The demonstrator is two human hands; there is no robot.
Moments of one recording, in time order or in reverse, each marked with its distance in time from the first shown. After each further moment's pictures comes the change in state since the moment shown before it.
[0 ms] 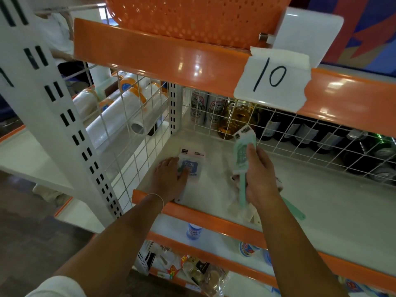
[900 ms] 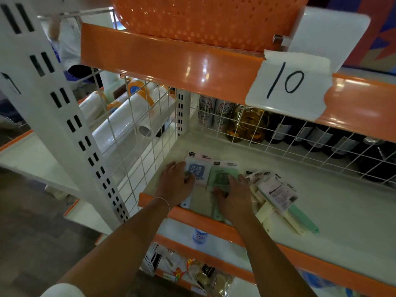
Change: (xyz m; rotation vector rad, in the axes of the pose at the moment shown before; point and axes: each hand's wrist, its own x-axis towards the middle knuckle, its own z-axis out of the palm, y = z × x) left_hand 0.002 -0.002 0.001 0.016 -0.052 -0.033; right_hand 0.008 0.088 0.019 -1.111 -0.141 -0.175
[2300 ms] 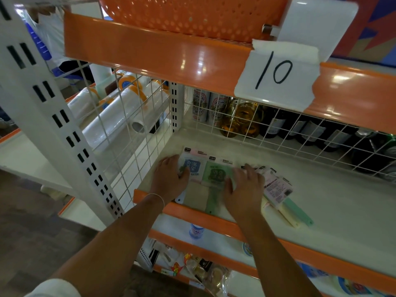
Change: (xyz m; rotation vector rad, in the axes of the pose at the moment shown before) left_hand 0.003 -0.008 0.005 -0.045 0.083 0.096; right_hand -0.003 0.023 -0.013 -0.218 0.396 -0.158
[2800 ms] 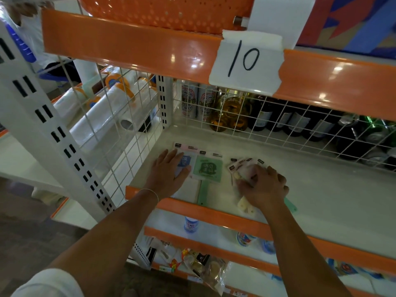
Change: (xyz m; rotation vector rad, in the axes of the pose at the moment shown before) left_hand -0.006 0.006 0.002 0.165 -0.149 0.143; right_hand 0.009 0.065 -0.040 -0.144 -0.358 0.322
